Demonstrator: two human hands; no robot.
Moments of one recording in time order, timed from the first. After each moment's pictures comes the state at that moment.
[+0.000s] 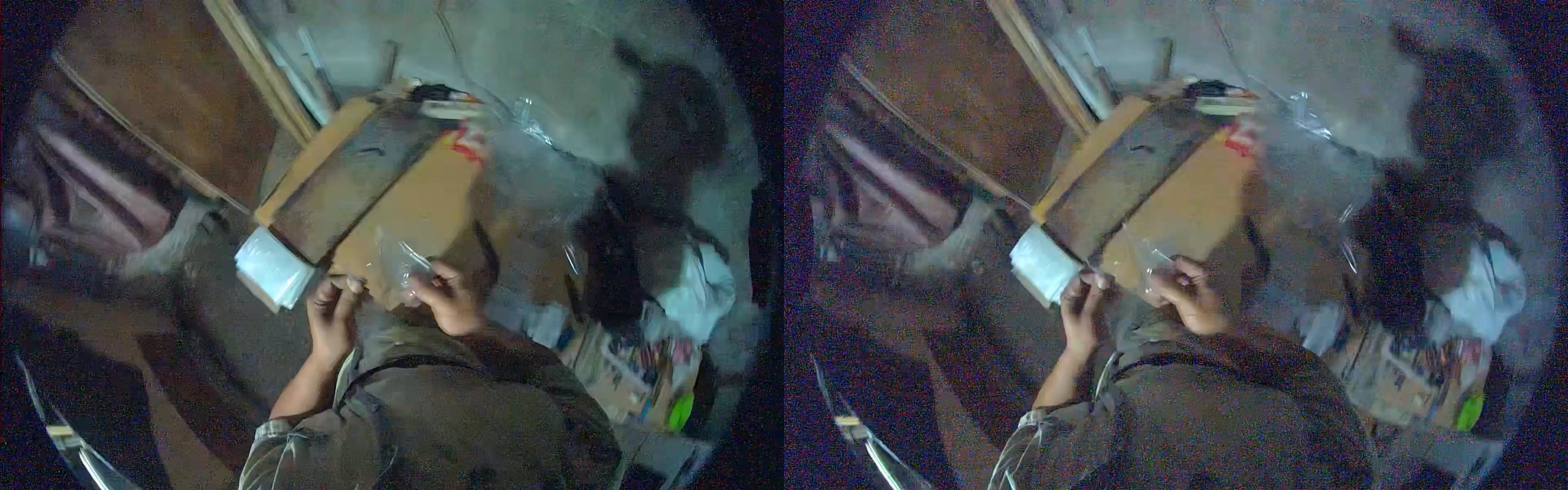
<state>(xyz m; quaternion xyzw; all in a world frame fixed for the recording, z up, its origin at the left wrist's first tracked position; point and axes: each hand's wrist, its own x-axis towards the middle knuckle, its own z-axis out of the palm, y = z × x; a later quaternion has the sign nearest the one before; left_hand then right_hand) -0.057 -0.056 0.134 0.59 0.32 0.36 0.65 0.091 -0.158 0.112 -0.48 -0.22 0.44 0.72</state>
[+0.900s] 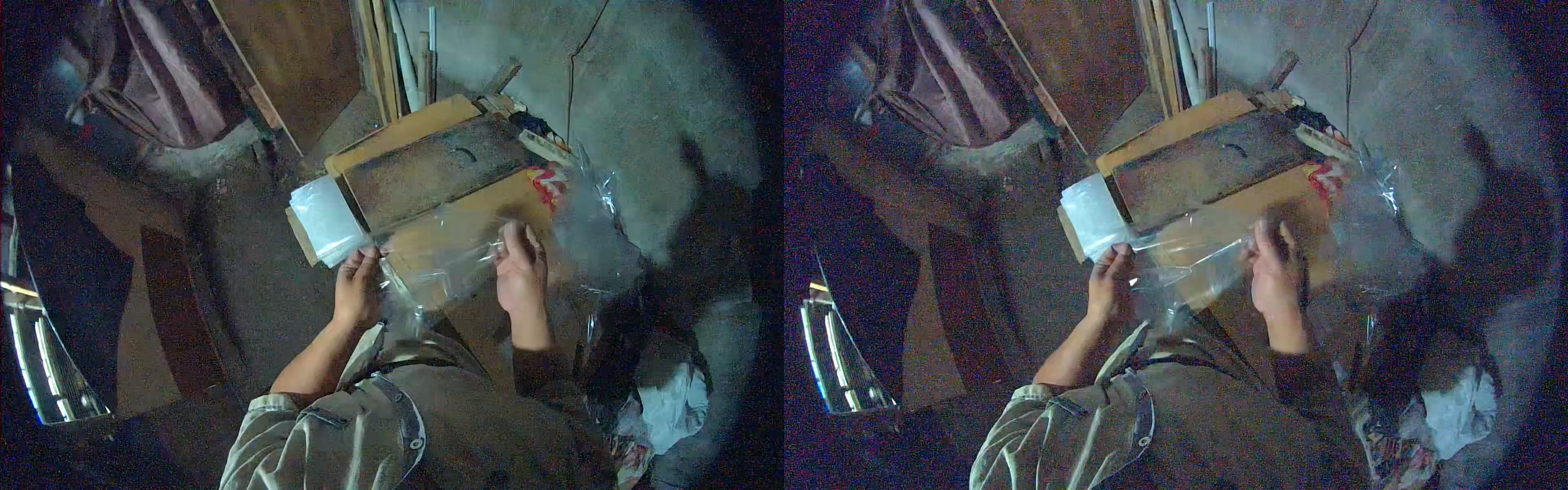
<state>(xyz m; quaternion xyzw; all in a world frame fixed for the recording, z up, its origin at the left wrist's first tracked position) -0.087 -0.026 0.087 0.26 0.44 0.44 0.74 0.127 -0.099 0.129 -0.47 -0.18 0.45 0.74</state>
